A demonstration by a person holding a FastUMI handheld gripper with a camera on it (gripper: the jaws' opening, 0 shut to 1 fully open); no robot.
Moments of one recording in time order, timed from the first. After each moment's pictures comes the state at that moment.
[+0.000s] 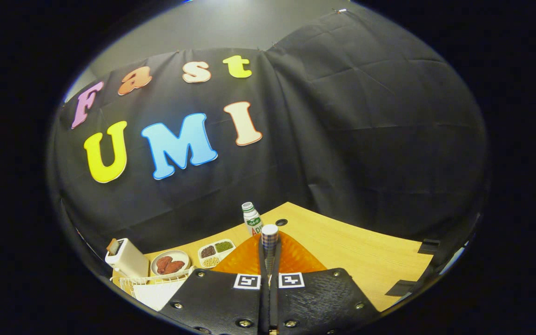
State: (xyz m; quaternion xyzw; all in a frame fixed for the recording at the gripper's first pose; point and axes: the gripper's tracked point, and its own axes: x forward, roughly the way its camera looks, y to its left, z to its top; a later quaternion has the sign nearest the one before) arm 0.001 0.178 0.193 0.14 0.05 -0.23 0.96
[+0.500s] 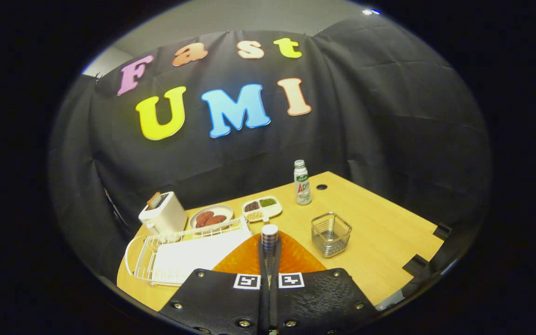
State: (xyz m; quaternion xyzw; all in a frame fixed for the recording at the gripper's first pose) arm -0.052 0.320 0.123 0.11 0.15 -0.09 0.98
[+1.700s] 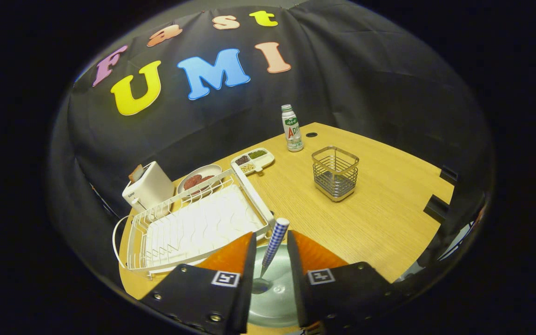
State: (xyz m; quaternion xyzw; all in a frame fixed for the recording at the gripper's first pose) arm -0.053 0.345 0.036 0.18 0.24 -0.16 0.94
